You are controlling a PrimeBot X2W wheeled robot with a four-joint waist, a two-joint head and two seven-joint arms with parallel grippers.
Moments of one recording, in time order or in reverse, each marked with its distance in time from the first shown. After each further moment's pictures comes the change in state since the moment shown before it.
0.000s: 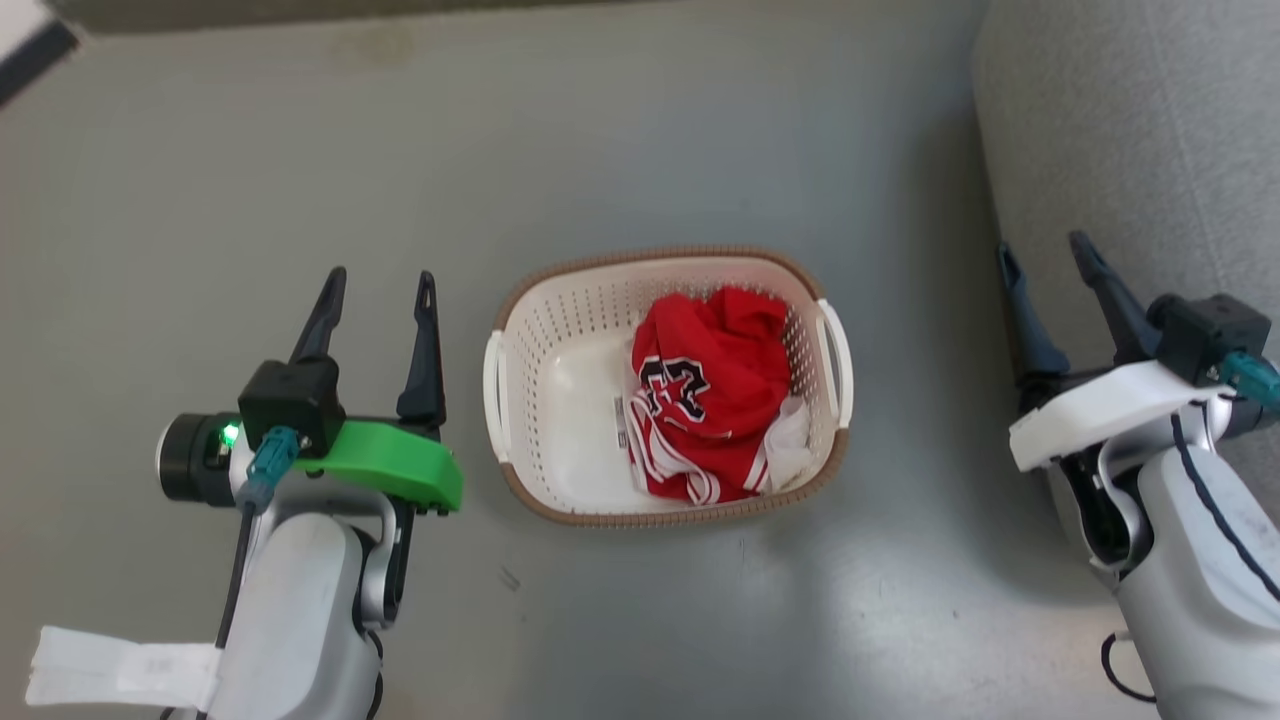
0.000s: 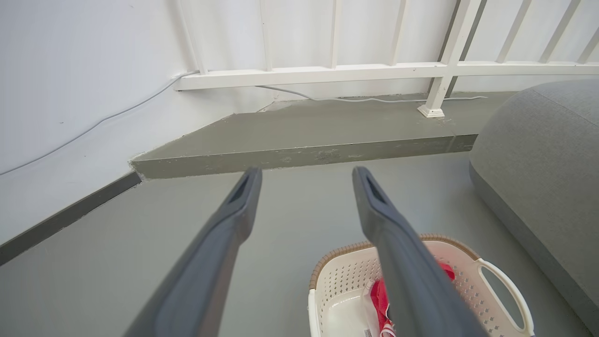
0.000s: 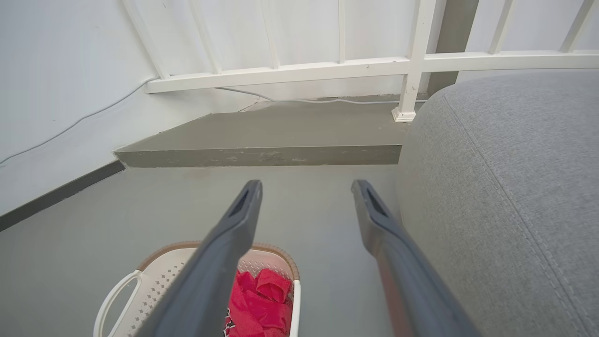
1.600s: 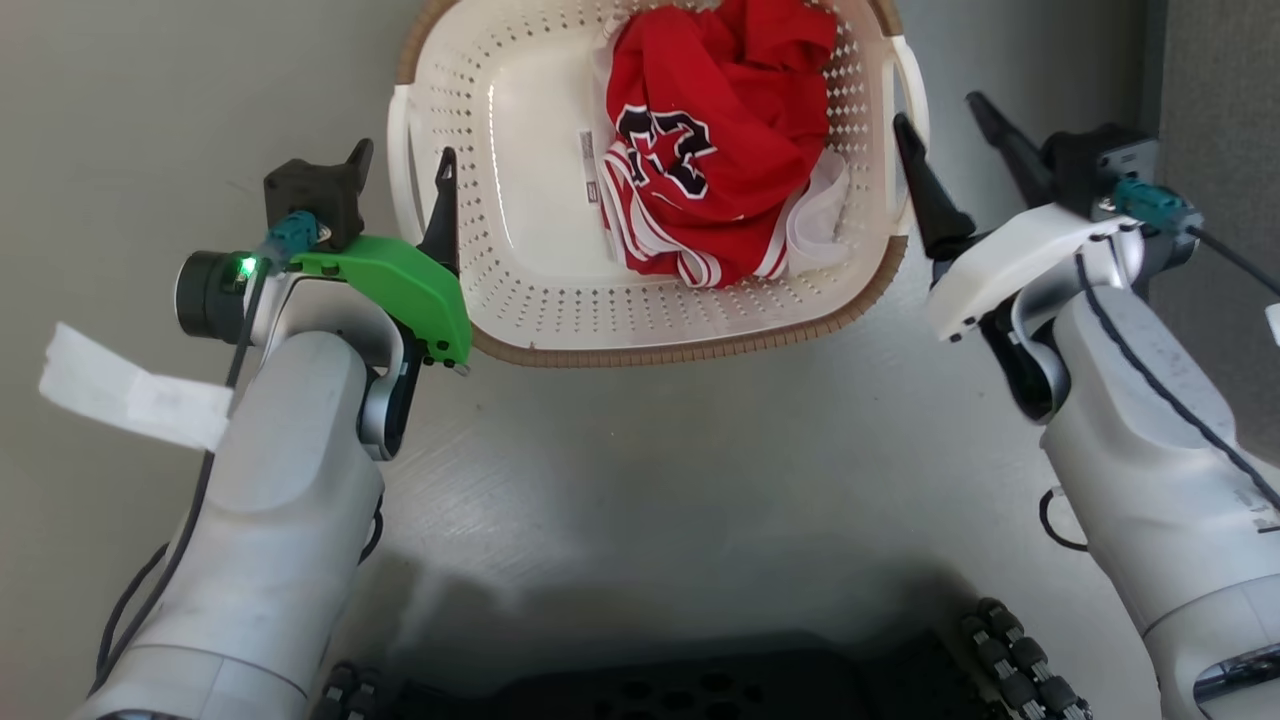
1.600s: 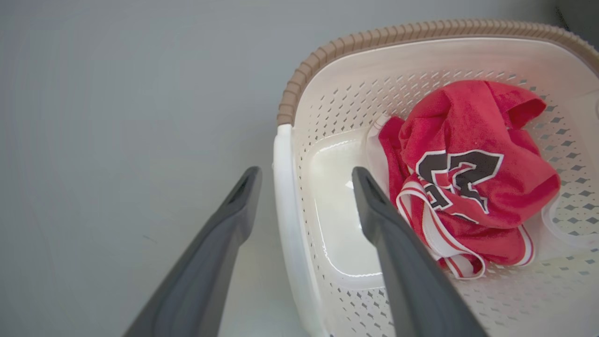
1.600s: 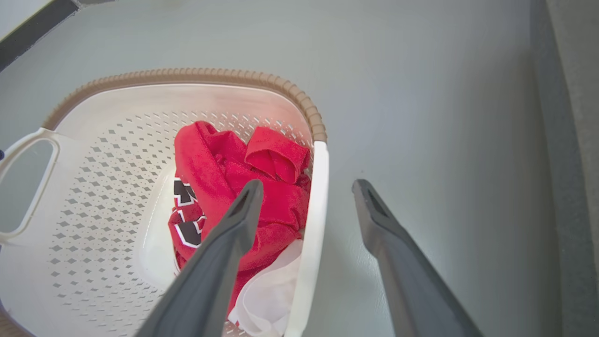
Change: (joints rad) left arm -0.423 -0.022 -0.132 0.447 -0.141 -0.056 0.077; right arm -0.384 0.056 0.153 0.328 -0.026 0.035 -0.004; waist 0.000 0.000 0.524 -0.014
